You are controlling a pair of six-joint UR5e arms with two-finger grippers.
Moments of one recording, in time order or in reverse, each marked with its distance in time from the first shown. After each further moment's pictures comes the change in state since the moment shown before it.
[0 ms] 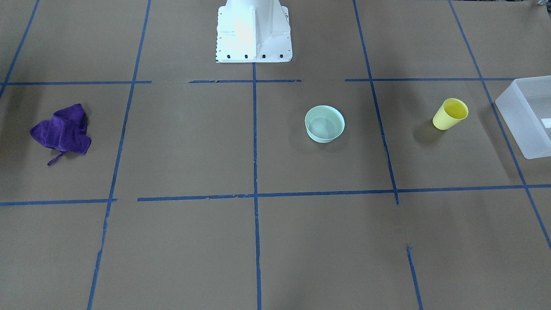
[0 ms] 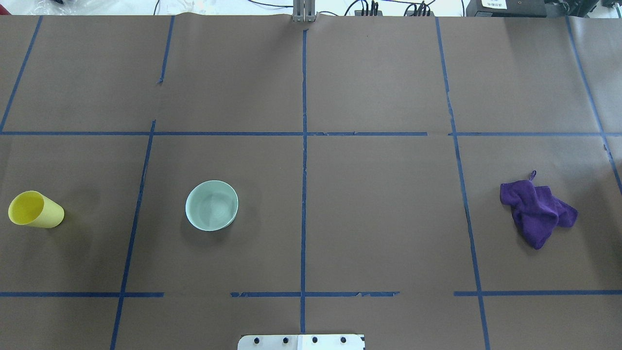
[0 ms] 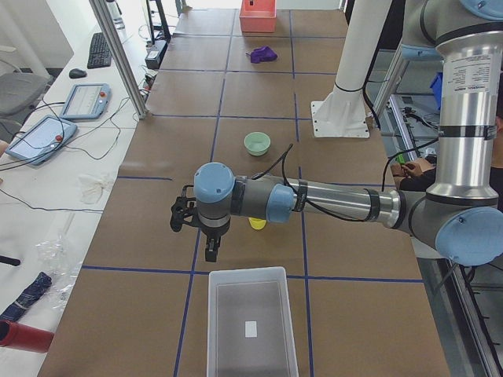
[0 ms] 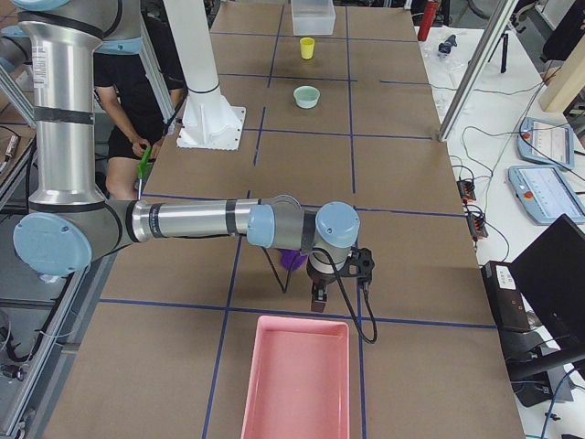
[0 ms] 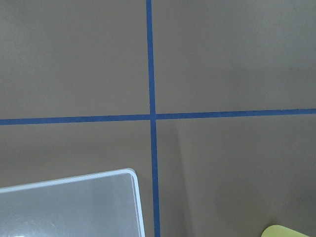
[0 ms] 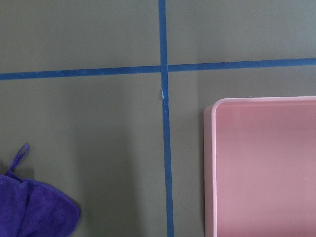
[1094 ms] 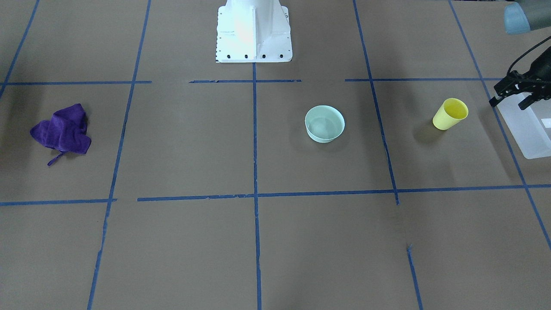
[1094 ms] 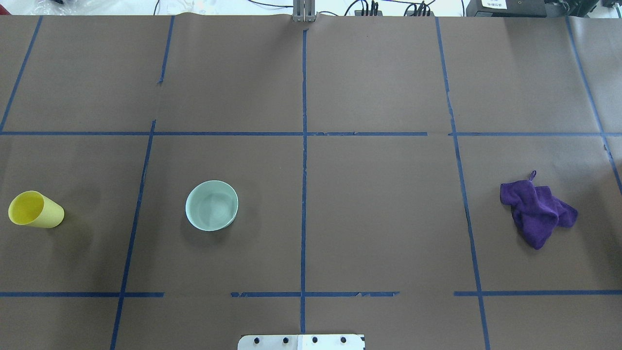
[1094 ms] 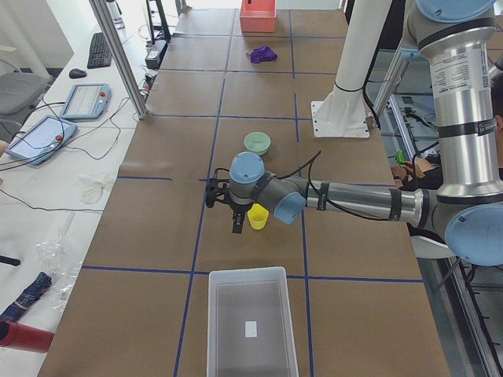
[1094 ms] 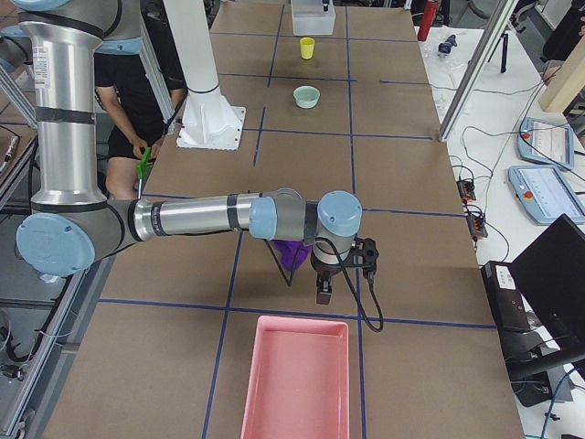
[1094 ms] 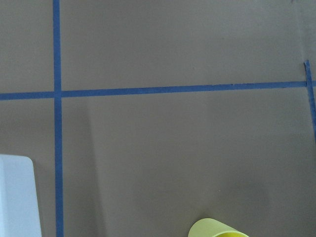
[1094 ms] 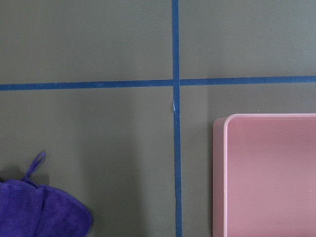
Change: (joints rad) left arm 0.395 0.198 -0.089 -0.564 0.093 -0.623; right arm 0.000 0.013 0.032 0.001 0.001 0.011
